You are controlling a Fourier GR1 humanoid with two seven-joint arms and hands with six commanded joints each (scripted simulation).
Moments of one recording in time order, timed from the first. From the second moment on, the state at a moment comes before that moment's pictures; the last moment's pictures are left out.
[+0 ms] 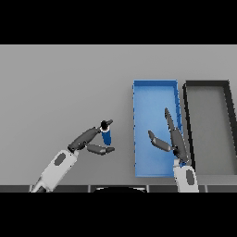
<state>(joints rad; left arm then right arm) -0.23 0.31 -0.54 -1.36 0.06 -0.21 -0.08 0.10 -0.09 0.13 -1.71 0.19 0.03 -0.04</state>
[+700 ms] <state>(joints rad) -0.26 0.17 -0.55 -1.28 0.11 -0.21 -0.19 0.10 -0.11 0.11 -1.70 0.16 0.05 -0.03</state>
